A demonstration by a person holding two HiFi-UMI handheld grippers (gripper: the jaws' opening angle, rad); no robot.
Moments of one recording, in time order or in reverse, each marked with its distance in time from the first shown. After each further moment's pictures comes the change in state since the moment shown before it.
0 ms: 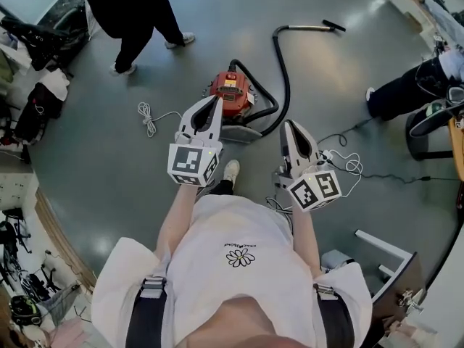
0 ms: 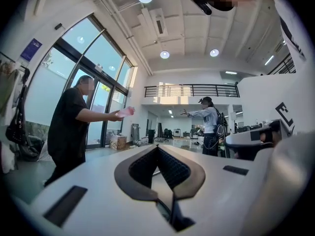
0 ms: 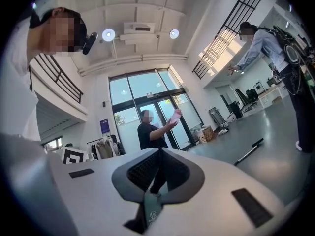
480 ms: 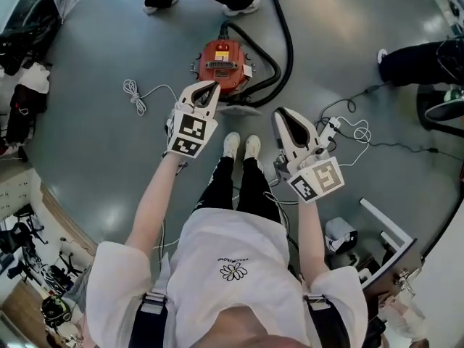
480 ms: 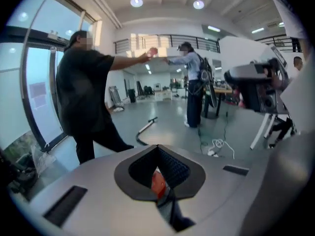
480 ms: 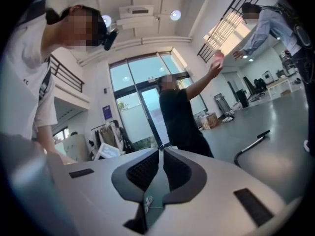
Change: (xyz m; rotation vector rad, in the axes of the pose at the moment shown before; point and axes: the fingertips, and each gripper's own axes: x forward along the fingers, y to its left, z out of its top) left arm 0.135 0.058 -0.200 0.237 0.540 -0.234; right arm 0.097 -0.084 -0.072 -0.037 0.179 0.060
